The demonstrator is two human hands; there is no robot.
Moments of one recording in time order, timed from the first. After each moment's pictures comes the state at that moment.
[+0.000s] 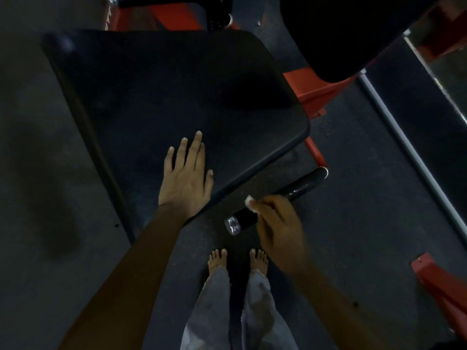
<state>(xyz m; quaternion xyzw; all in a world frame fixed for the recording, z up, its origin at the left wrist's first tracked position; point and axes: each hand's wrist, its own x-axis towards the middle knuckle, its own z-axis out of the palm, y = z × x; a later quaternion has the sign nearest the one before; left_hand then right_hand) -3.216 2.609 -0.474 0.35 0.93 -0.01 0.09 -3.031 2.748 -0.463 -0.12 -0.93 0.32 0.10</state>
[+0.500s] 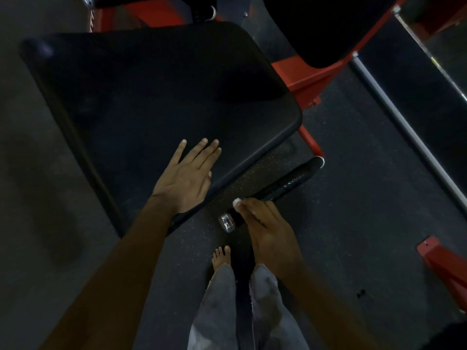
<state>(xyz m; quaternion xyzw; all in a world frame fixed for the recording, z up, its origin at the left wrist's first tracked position) -3.229 2.616 -0.476 0.51 0.85 -0.03 0.13 -3.025 2.729 -0.468 -0.16 -0.90 0.39 0.06</state>
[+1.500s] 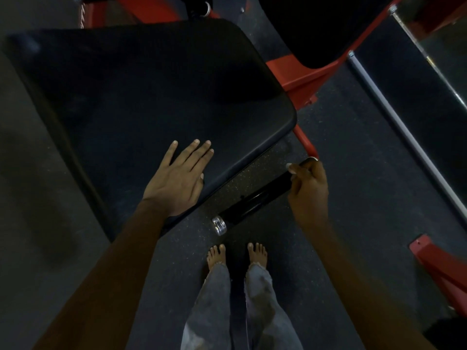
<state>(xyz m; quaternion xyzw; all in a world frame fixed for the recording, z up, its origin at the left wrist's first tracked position) -3.229 2.619 -0.476 0.51 0.85 -0.05 0.11 -3.046 2.830 -0.478 -0.37 -0.88 0.27 0.10</state>
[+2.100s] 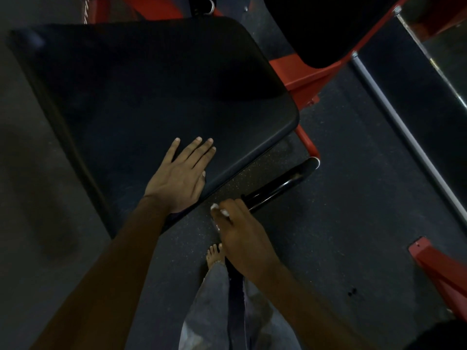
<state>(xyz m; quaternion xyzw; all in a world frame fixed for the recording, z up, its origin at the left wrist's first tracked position) -3.229 2.619 -0.475 0.51 0.85 -0.04 0.12 -3.054 2.708 -0.450 -0.09 -0.95 0.30 -0.04</state>
